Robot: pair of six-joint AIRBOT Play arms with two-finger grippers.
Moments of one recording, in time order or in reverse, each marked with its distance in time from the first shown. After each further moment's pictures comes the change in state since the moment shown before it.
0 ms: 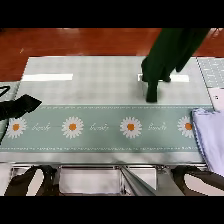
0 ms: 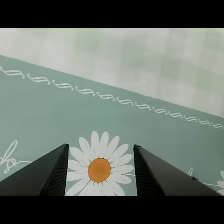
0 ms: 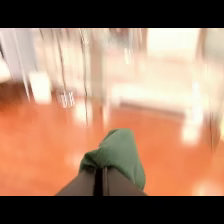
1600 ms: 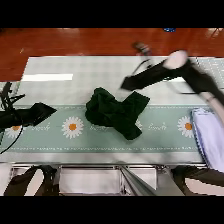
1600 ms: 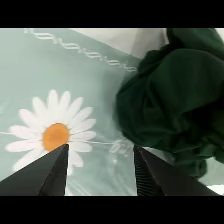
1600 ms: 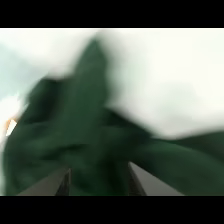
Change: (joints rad) left arm -0.003 -0.084 -0.143 -0.231 -0.037 0.043; right arm 0.226 -0.133 -0.730 0.193 0.268 0.073
